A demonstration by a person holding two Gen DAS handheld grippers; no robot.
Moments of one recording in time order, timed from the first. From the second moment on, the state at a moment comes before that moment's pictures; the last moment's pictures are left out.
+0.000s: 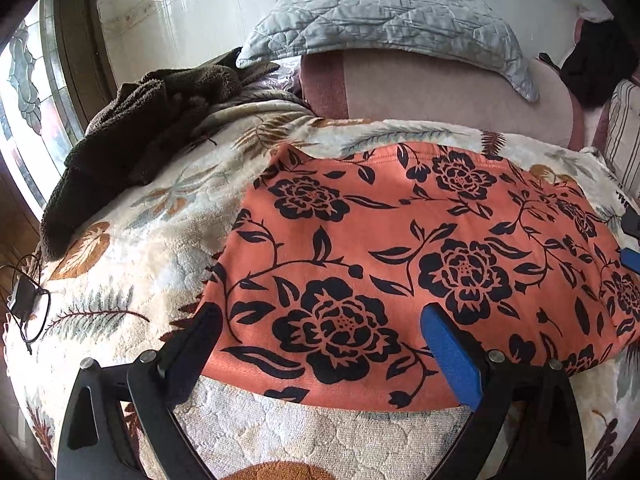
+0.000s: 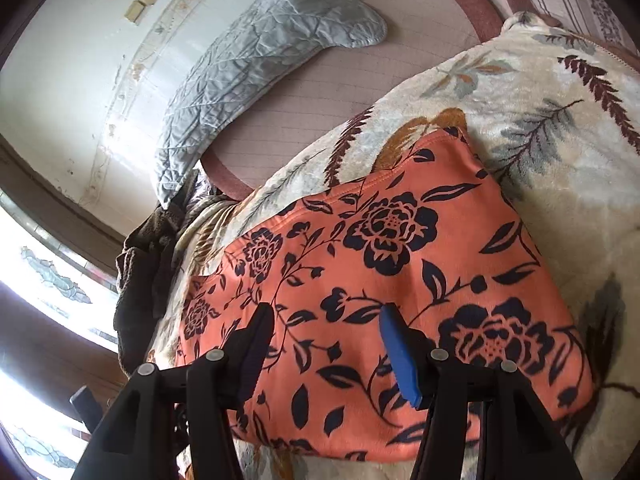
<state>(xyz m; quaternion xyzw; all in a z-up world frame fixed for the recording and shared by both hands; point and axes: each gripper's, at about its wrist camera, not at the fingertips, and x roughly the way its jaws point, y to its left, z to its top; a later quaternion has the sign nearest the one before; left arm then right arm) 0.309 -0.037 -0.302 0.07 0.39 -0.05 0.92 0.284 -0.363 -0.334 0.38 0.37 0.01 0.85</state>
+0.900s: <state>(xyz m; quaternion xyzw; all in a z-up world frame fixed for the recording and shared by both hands) 0.326 -0.011 -0.307 0.04 0.43 -0.01 0.90 0.256 -0.366 -0.355 0.42 0.39 -0.03 0.82</state>
